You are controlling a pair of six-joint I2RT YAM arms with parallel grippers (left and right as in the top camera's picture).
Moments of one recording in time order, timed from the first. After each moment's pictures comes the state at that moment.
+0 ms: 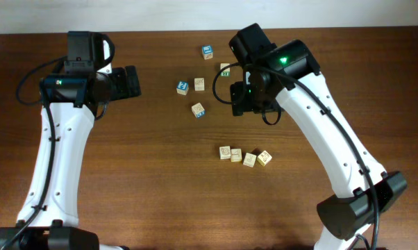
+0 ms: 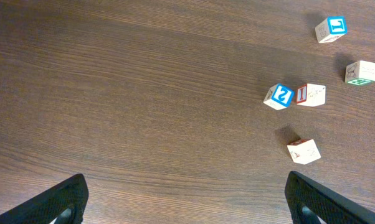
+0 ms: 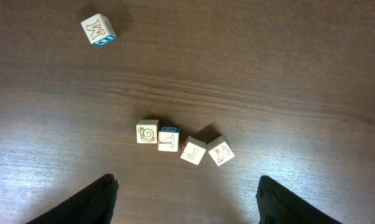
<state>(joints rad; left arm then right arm) -0.02 1.60 1.60 -0.96 -0.06 -0.18 0.49 1.89 2.07 -1.51 0.08 0.40</state>
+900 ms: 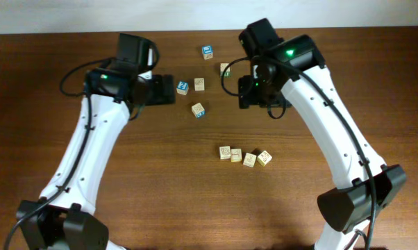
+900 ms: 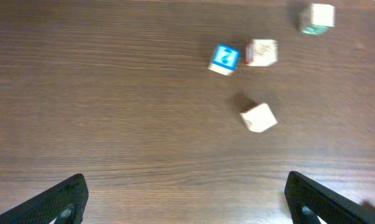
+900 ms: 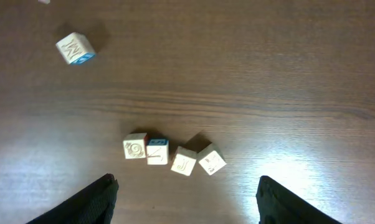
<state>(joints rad) -0.24 1.68 1.60 -0.97 -0.07 -0.24 0.42 1.92 2.07 -1.50 0.08 0.42</state>
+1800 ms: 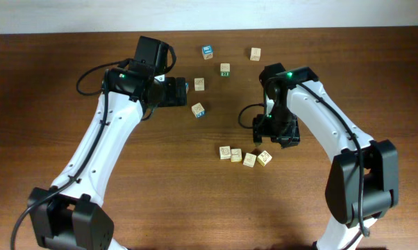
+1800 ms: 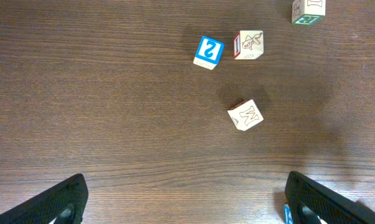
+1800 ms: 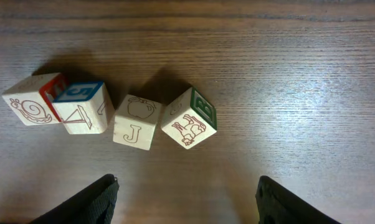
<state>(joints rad) -0.29 1.73 1.60 -0.95 -0.09 -0.29 0.28 1.93 1.54 -1.33 -0.13 0.33</state>
